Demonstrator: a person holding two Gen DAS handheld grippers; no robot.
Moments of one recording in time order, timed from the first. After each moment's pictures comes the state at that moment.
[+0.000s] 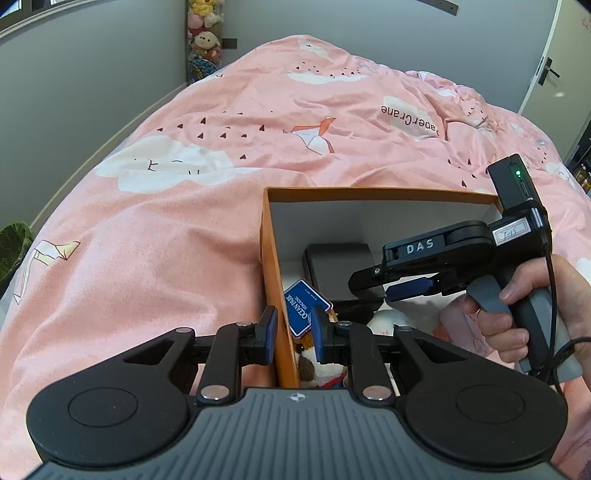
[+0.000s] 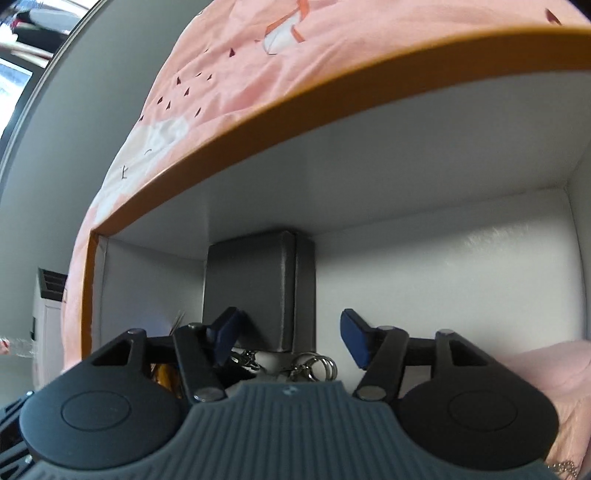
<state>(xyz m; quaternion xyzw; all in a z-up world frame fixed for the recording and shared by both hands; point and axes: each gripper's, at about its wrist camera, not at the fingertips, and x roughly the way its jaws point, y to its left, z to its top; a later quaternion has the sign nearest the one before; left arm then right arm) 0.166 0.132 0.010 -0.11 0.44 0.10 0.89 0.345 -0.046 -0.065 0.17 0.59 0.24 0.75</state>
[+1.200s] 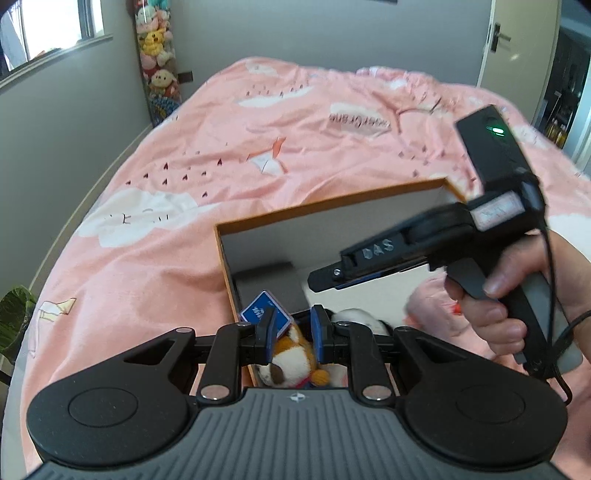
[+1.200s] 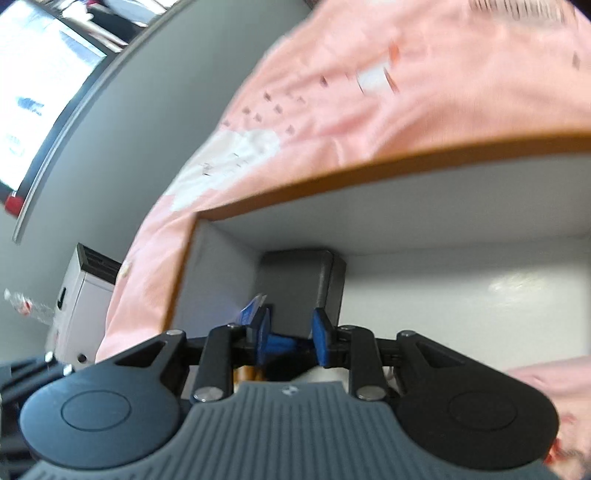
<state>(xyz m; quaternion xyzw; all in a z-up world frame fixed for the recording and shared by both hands) 0.149 0.085 0.046 -0.03 0.42 0.06 0.91 0.303 -0.038 -0.012 0.15 0.51 0.33 0.78</state>
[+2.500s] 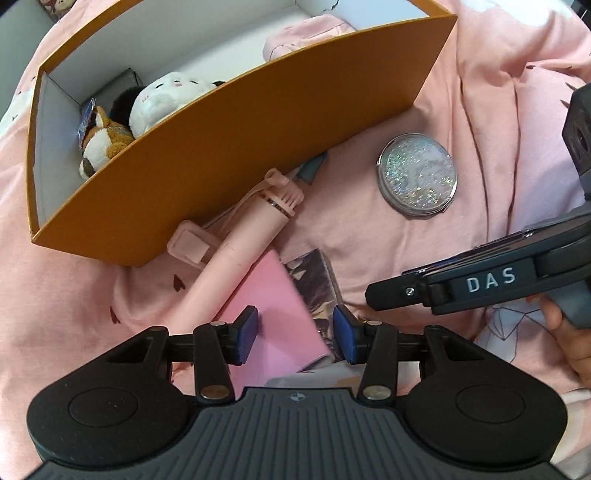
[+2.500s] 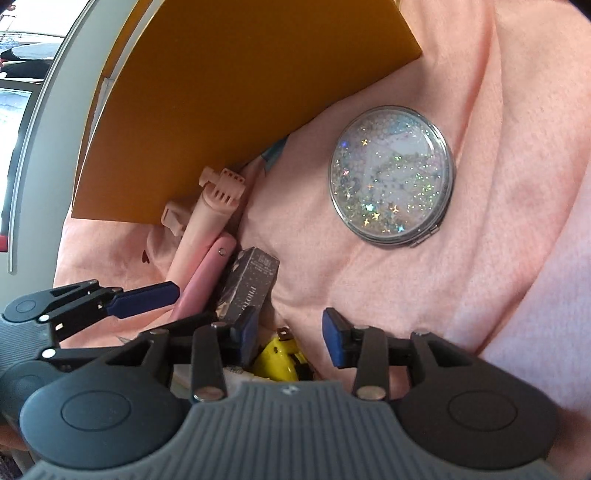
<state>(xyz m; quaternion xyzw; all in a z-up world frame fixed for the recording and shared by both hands) 0.111 -0.046 -0.060 0.05 0.65 0.00 0.76 0.096 -0.179 -0.102 0.27 0.63 0.23 0.69</state>
